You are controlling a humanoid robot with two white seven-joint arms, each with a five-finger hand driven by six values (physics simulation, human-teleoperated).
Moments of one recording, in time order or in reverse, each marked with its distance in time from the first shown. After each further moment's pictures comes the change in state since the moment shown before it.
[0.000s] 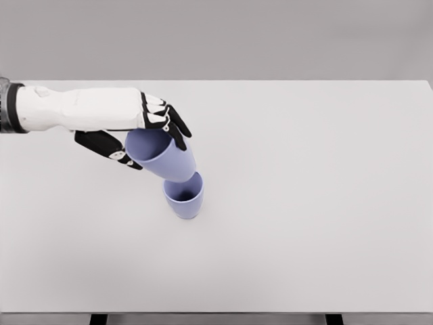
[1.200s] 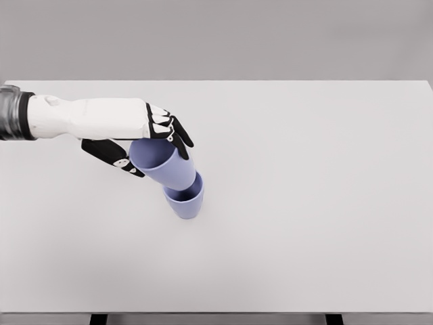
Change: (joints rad) left arm 0.005 -0.015 -0.031 0.011 -0.029 0.000 -0.001; right arm 0.000 0.000 0.000 0.000 0.000 0.000 0.000
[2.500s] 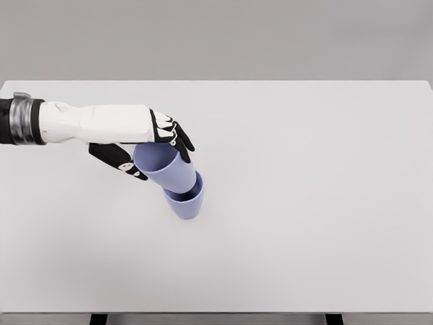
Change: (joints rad) left arm 0.037 -0.032 0.000 0.041 -0.029 0.001 0.006; right arm 0.000 0.000 0.000 0.000 0.000 0.000 0.000
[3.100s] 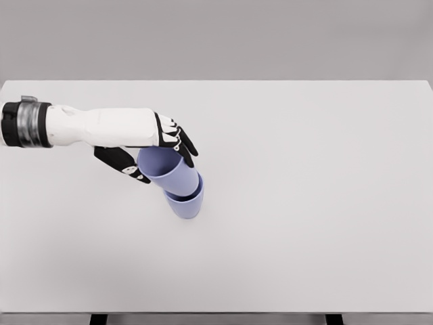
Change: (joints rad) left arm 0.014 -0.019 0.003 0.004 -0.021 0.000 0.004; right arm 0.000 0.000 0.000 0.000 0.000 0.000 0.000
